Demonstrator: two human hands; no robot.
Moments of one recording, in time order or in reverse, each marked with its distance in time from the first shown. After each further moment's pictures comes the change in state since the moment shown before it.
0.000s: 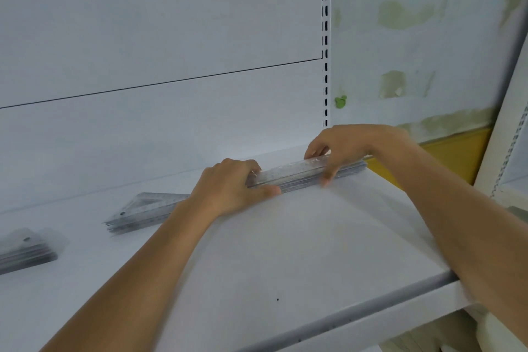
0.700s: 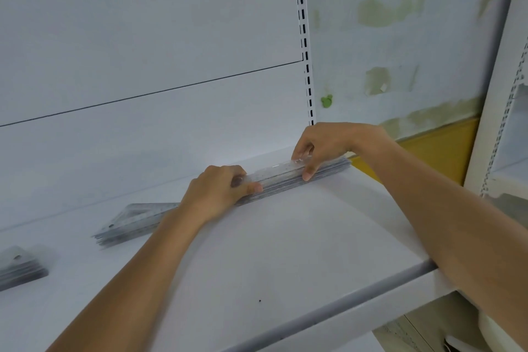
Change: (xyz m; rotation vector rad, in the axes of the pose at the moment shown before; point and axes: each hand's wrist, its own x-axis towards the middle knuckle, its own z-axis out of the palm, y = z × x) left_hand 0.003 0.004 0.001 -0.172 -0.029 -0.064; right_hand 0.001 0.008 0.001 0.073 0.055 -0.036
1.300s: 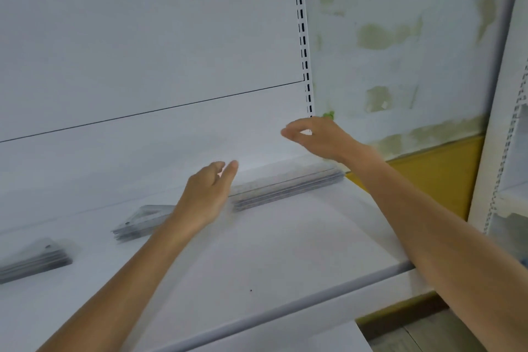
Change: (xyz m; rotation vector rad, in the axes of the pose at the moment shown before) left_hand -0.037 0.024 -0.021 -0.334 0.265 -0.195; right_hand -0.015 -0.008 -0.001 0.388 0.555 -0.081
